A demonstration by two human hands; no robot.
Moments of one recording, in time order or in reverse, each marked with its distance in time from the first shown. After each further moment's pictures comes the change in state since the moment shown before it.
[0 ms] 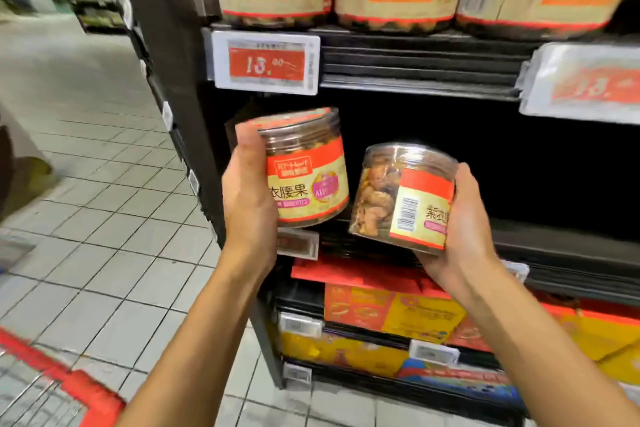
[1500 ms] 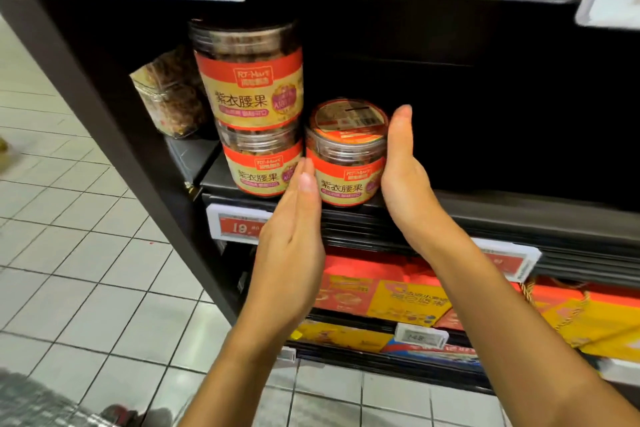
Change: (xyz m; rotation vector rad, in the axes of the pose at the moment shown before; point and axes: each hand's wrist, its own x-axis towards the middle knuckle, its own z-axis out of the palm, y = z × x) left_hand -0.044 -0.069 0.022 0.389 -0.272 -0.139; right_hand 0.019 0.011 0.001 -0.819 -0.181 -0.447
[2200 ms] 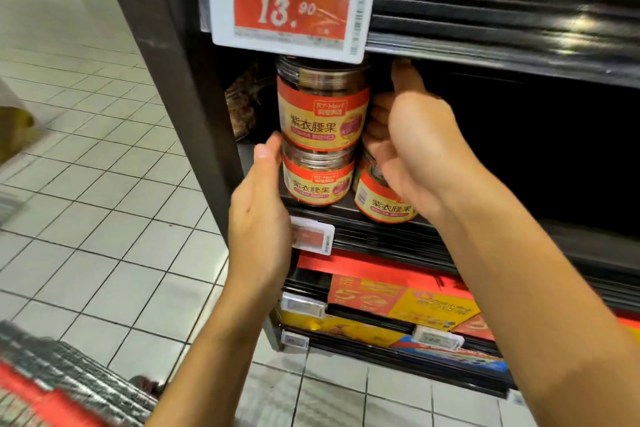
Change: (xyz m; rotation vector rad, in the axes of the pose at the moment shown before) left_hand 0.024 0.035 -0.063 -0.169 0.286 -0.015; right_hand 0.051 -0.096 0.050 0.431 0.048 0.294
